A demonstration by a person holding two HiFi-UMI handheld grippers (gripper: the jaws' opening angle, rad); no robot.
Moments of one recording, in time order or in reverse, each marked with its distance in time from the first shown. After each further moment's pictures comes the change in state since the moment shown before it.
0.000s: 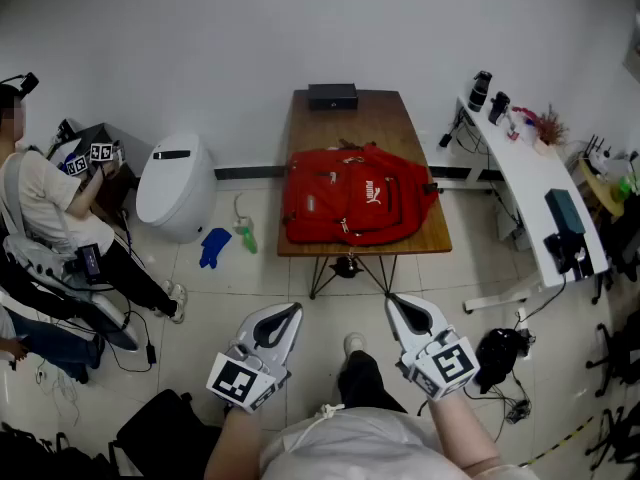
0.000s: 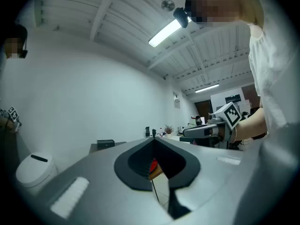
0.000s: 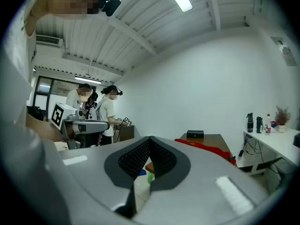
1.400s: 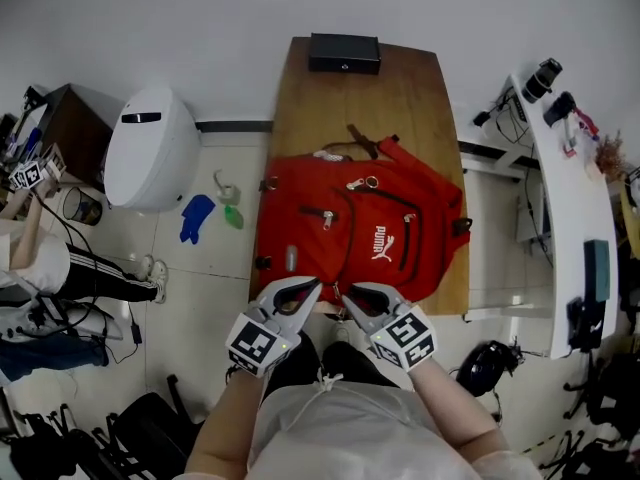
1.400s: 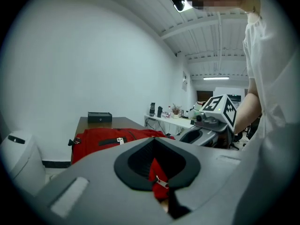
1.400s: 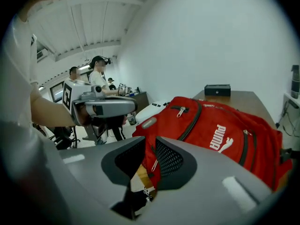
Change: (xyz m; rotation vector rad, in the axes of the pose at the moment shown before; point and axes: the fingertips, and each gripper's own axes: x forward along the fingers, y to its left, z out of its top) left arm 0.272 0.171 -0.131 -0.141 0.256 -0.079; right arm 0.258 -0.158 -0.144 0.116 0.472 0.314
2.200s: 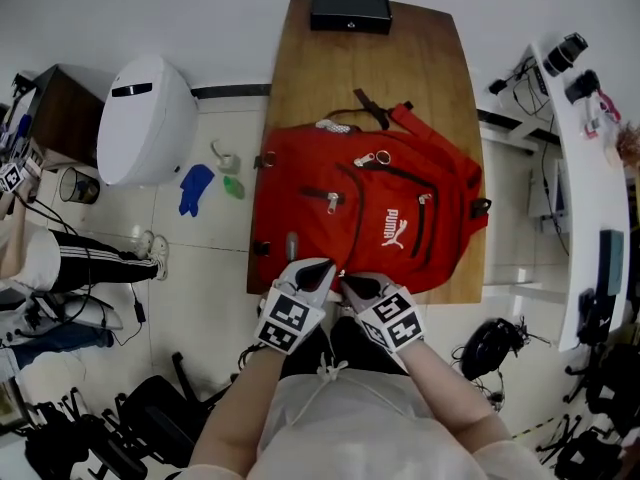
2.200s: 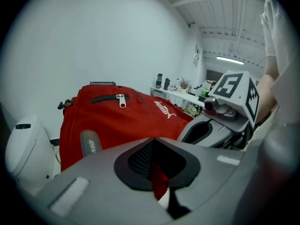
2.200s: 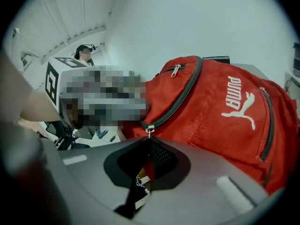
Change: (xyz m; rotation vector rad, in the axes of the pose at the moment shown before) left arm 0.055 0.020 -0.099 -0.083 0.342 0.059; right arm 0.055 -0.021 -0.074 0.125 0.220 -0.003
